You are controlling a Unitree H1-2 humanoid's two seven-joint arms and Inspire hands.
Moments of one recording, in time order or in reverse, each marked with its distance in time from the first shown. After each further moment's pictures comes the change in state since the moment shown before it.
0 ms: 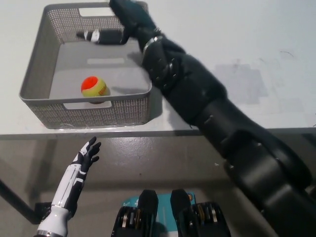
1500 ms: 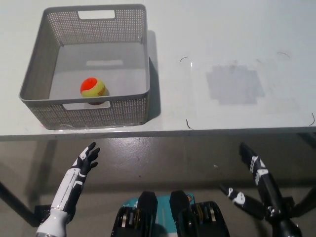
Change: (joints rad) left_arm 0.014 0.013 0.000 0.033 0.002 0.008 -0.006; right_arm 1.309 -0.239 -0.219 -0.984 0.406 -0.171 0.182
